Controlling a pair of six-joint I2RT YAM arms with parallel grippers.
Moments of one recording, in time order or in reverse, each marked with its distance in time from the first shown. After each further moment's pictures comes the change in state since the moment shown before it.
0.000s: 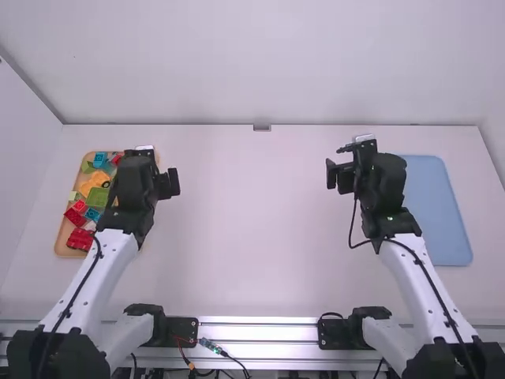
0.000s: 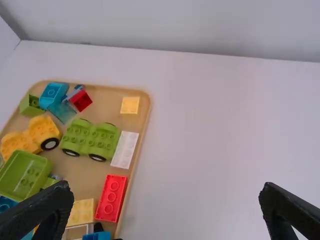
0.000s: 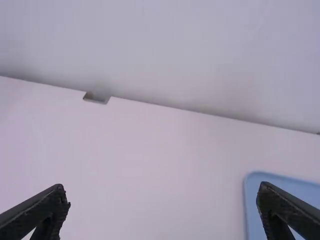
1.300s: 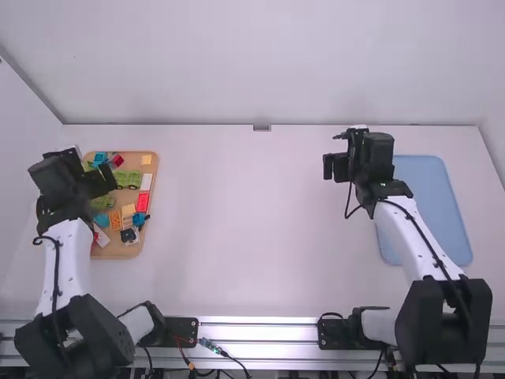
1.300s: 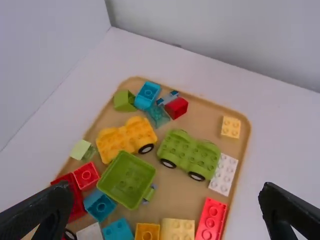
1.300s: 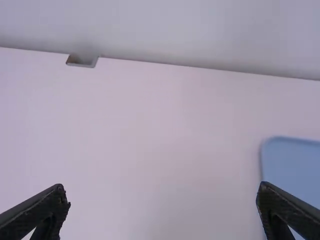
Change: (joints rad) left arm 0.583 0.119 0.141 -0.013 0.344 0.137; right arm -0.011 0.275 0.212 -0.162 0.005 0.060
